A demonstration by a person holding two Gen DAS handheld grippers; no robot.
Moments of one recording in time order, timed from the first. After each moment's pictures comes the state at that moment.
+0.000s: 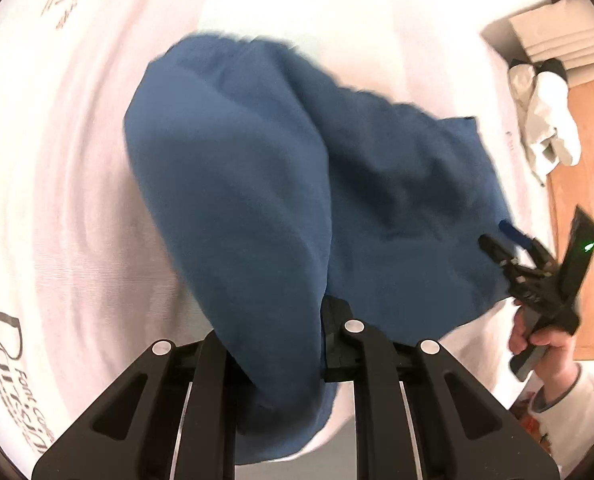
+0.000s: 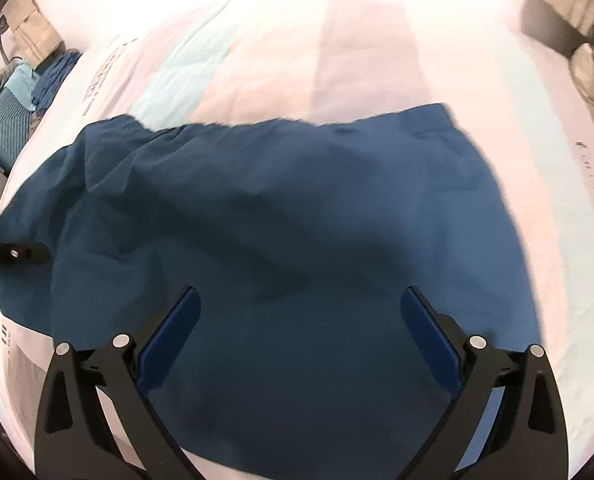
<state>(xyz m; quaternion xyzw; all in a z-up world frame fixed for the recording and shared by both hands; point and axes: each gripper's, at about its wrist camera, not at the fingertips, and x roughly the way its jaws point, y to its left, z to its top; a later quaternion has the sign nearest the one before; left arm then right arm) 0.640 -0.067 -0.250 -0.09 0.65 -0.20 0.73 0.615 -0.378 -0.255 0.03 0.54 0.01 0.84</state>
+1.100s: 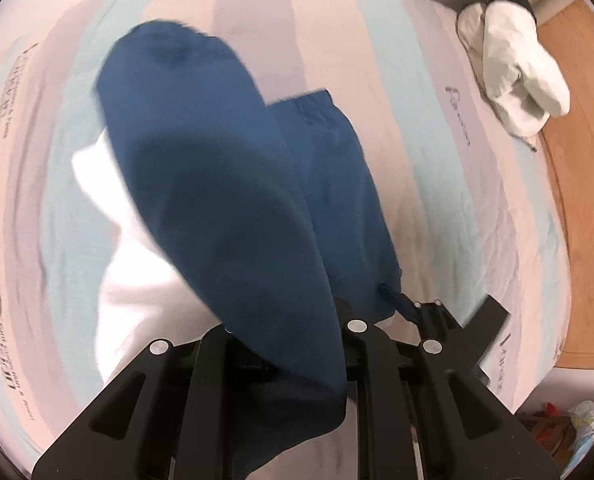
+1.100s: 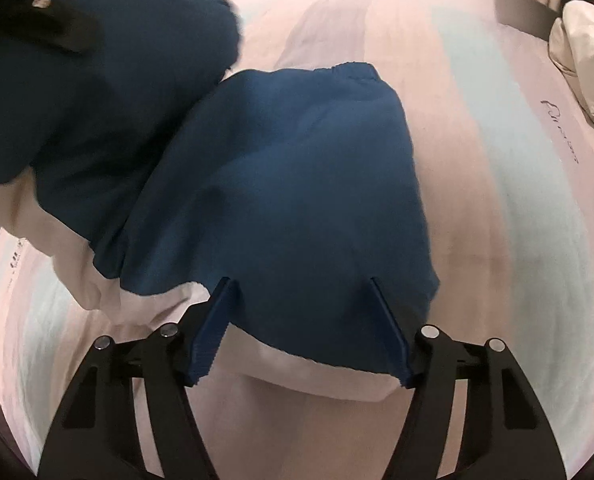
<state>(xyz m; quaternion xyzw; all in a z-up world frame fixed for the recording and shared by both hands) 0.578 -0.327 -0.152 0.01 0.65 -0.17 0.74 0.493 -0.472 -0.276 0.05 0.49 0.08 0.87</state>
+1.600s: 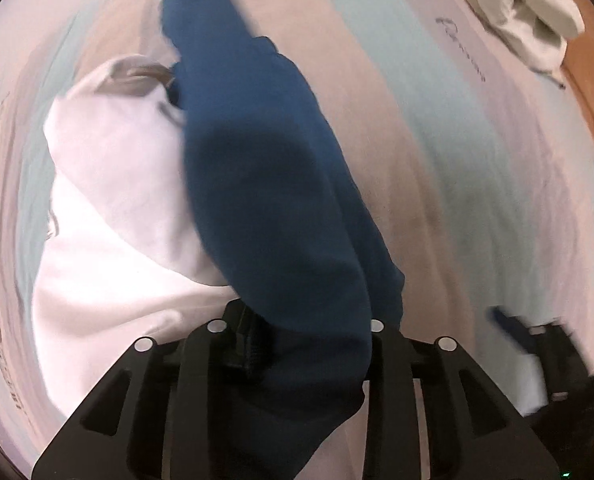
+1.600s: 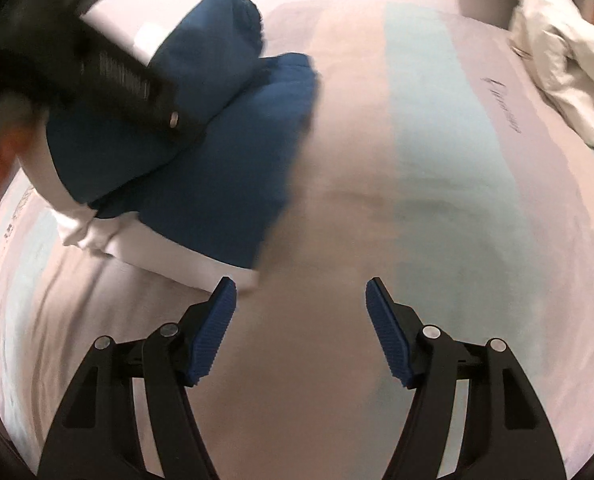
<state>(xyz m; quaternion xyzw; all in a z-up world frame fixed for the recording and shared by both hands) 0.547 -0.428 -0.239 0.13 0.62 -0.15 0.76 0.441 -0.551 -0.269 0.03 0.50 0.04 0.86</state>
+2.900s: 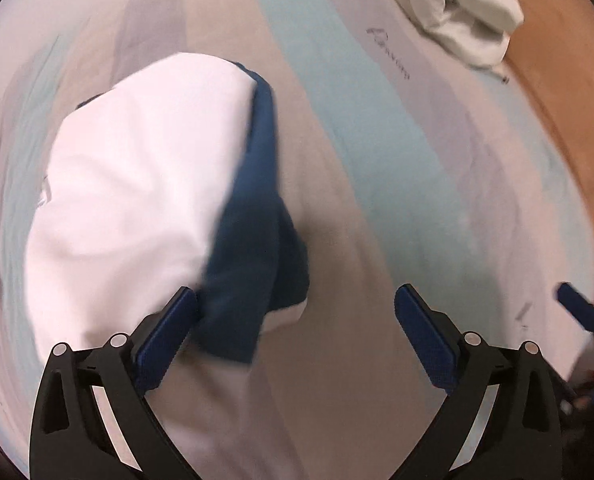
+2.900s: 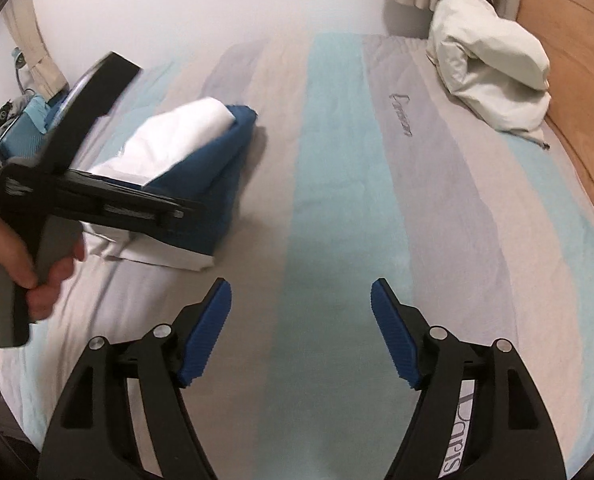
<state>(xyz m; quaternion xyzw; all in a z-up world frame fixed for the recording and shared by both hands) 0.465 -0.418 -0.174 0.07 0.60 -0.22 0.77 0.359 -0.601 -0.172 0.05 0.47 0.00 0.88</state>
